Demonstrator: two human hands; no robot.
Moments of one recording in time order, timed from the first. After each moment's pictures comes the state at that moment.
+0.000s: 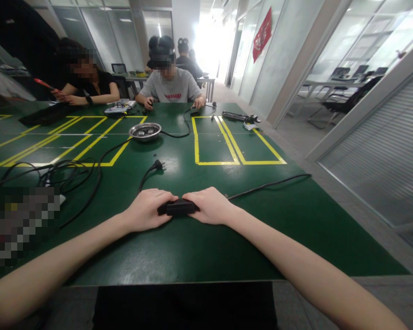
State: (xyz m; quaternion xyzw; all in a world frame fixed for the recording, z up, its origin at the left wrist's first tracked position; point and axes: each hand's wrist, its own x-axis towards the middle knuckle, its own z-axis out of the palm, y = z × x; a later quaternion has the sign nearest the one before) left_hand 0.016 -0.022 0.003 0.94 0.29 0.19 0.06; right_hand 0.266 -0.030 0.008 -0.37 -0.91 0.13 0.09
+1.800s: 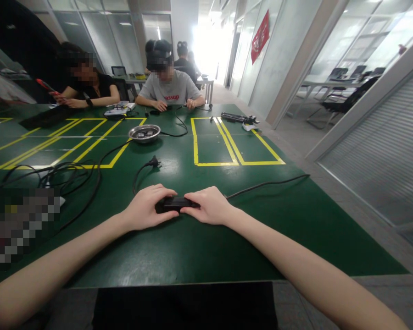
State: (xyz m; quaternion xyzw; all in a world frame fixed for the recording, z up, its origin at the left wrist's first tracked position) left_hand 0.015 -0.018 0.007 0.92 0.31 0.23 0.09; right_hand 0.271 -0.029 -0.003 -0.37 -0.91 0.07 0.19
